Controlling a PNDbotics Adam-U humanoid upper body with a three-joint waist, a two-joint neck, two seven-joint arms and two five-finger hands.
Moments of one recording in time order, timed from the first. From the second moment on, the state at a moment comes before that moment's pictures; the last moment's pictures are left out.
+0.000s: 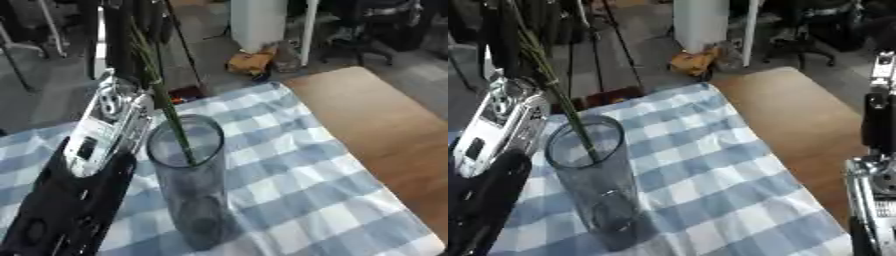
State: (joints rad) left arm -1.07 0.03 -0.19 -1.39 0.30 -0.23 0.27; right arm -0.40 -0.30 -0.25 -1.98 0.15 -0.33 -0.27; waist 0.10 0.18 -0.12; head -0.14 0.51
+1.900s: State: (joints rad) left arm -1.05 0.08 -0.20 -1.32 0.14 -0.19 0.28; right arm -0.40 -0.30 -0.26 -1.98 0.16 -0.32 -0.28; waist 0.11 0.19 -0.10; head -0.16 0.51
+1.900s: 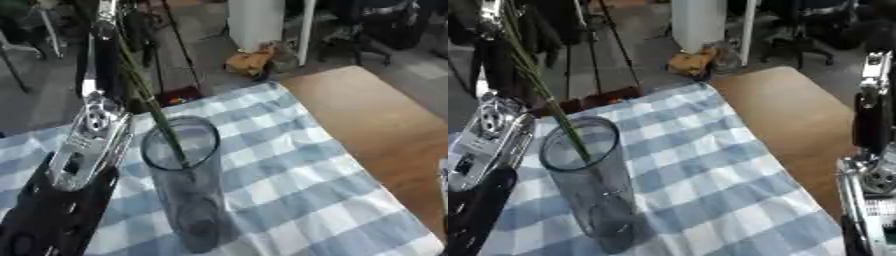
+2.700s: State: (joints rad) left arm -1.05 0.11 -0.20 -1.32 0.01 -0.15 0.23; right arm -0.39 -0.30 -0.26 -1.98 0.16 -0.31 -0.29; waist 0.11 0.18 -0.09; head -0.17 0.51
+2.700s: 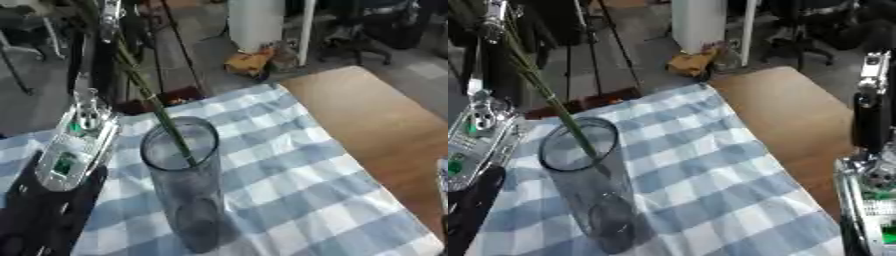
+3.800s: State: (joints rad) left arm -1.04 0.19 -0.22 -1.31 -0.10 -0.03 0.10; right arm -0.39 -0.30 -0.26 -1.98 0.16 -0.30 -0.31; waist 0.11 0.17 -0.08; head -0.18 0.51
